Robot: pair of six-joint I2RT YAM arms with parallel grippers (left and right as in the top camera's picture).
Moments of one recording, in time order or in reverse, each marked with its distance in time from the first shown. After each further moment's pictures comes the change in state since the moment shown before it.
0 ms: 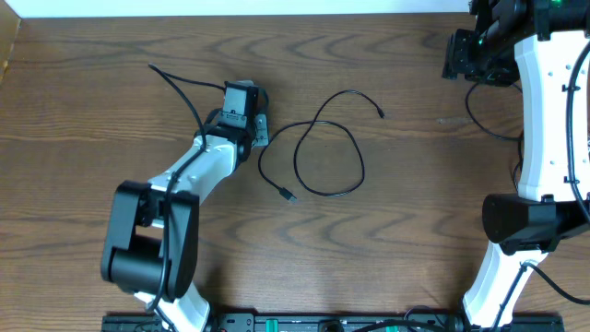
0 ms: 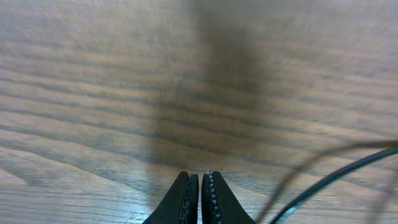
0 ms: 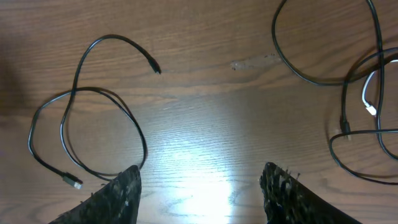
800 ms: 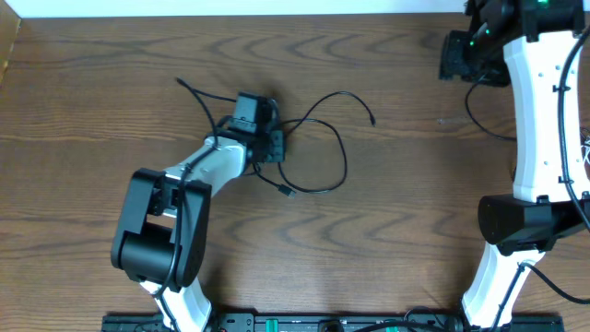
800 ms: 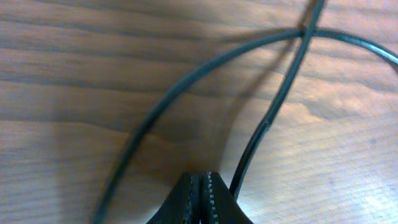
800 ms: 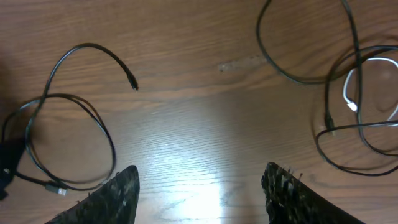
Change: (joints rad) left arm -0.044 0.062 -0.017 -0.042 0.302 0.000; right arm 0.029 0.000 -0.001 0.000 0.091 0.040
